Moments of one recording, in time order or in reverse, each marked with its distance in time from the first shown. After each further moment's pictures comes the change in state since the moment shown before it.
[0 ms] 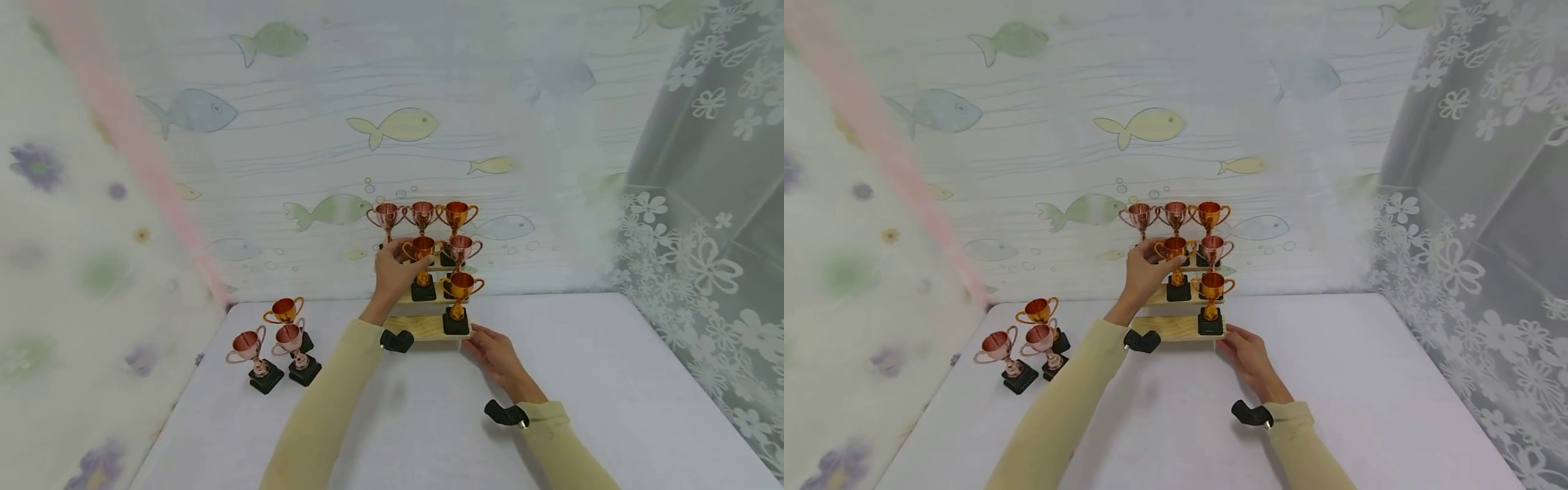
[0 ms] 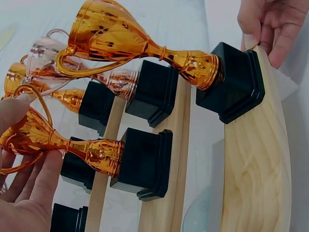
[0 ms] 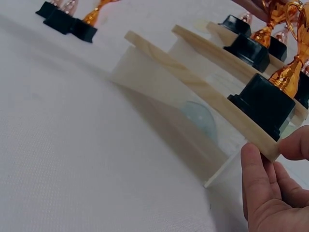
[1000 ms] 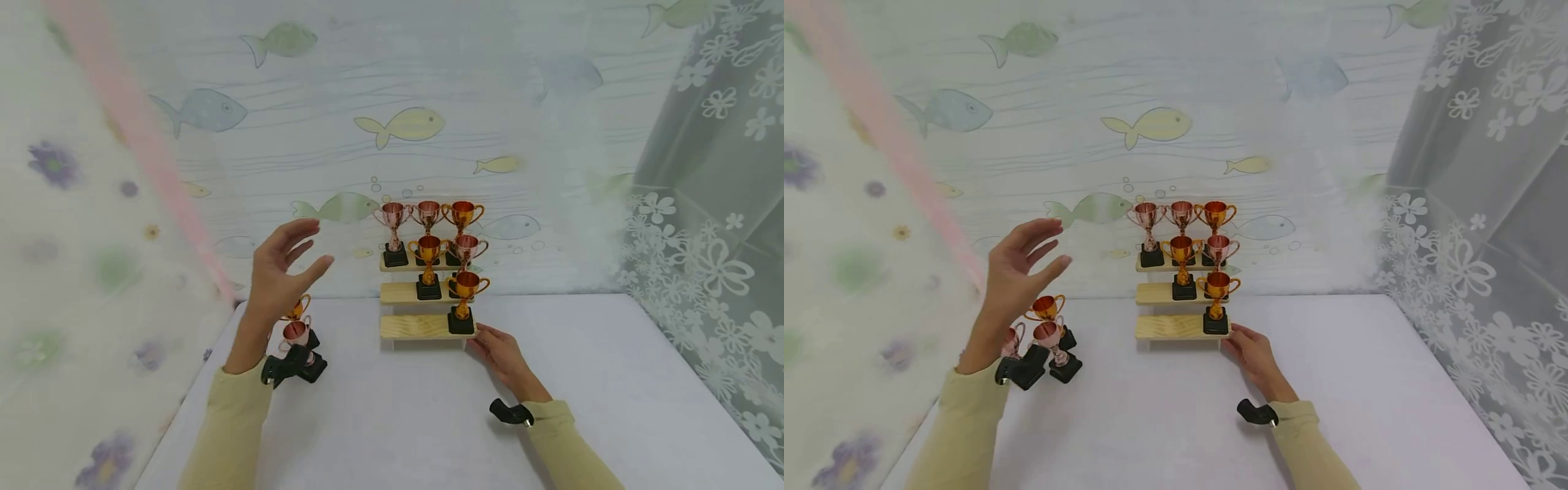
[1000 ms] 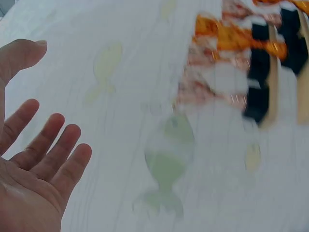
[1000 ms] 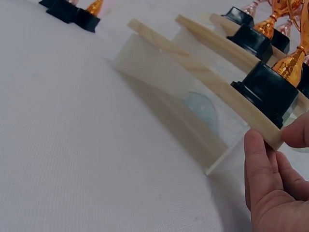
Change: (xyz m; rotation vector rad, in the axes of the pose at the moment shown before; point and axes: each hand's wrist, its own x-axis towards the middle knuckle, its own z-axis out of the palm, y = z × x) left_hand -0.053 0.087 -0.182 0.013 -0.039 0.397; right_hand 0.006 0.002 -0.003 -0.012 -0.018 0.004
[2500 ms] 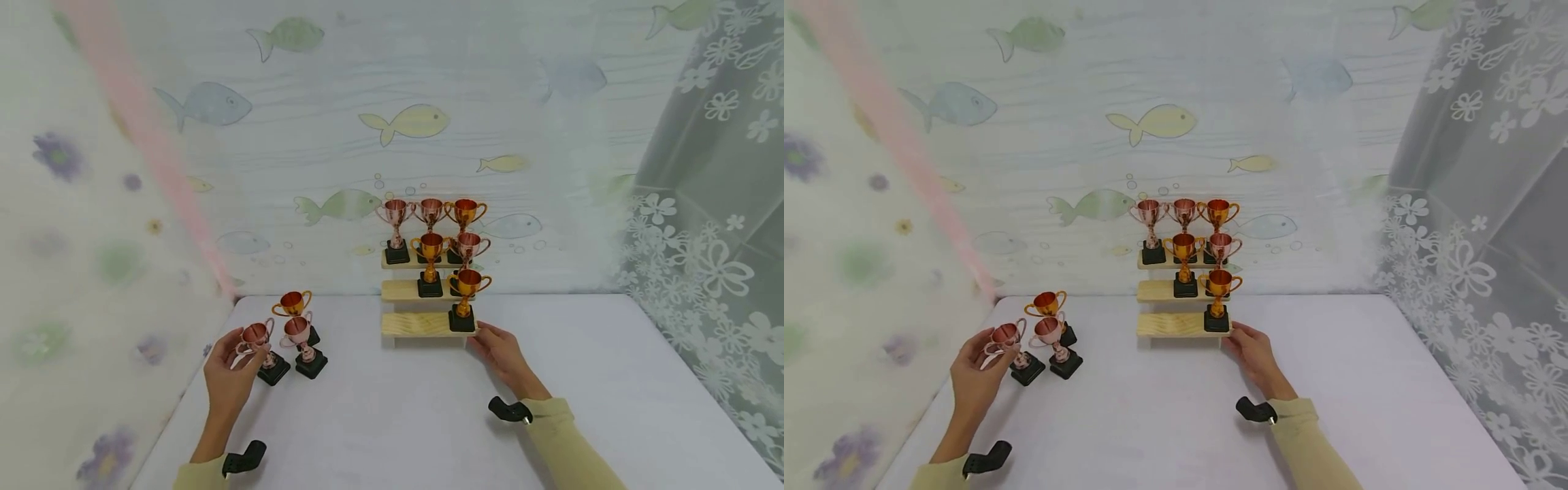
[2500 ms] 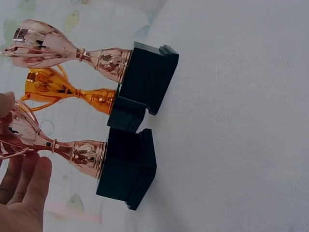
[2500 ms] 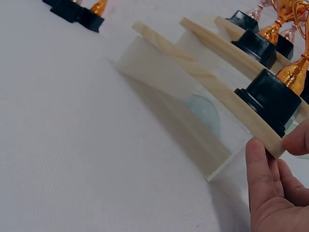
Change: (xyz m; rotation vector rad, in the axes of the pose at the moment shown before) left_hand -0.182 -0.102 -0.068 0.312 0.466 -0.501; right_hand -0.004 0.000 0.004 -0.032 0.029 0.002
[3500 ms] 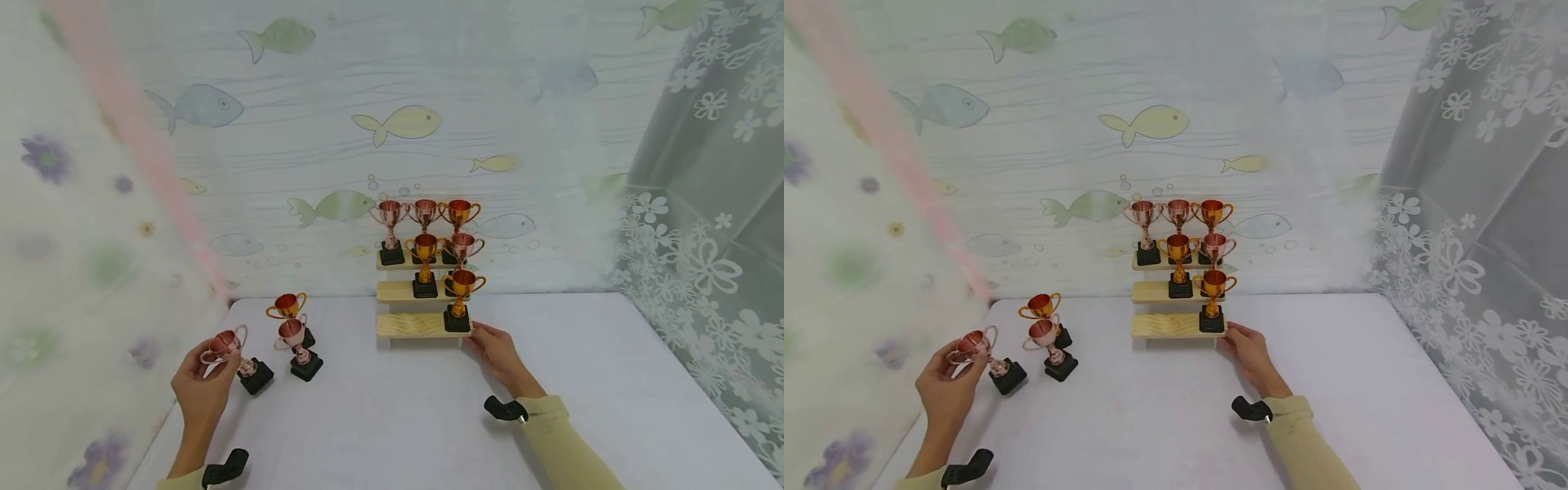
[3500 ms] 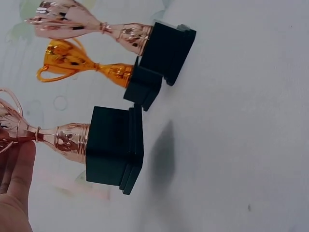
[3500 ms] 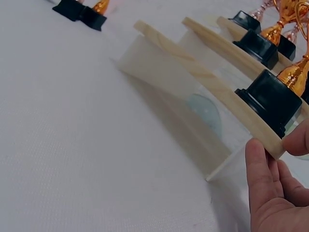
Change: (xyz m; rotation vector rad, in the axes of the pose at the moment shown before) left_hand 0.003 0.002 -0.021 -0.044 0.160 0.054; right_hand 0.000 -0.002 0.002 0.006 0.003 -0.009
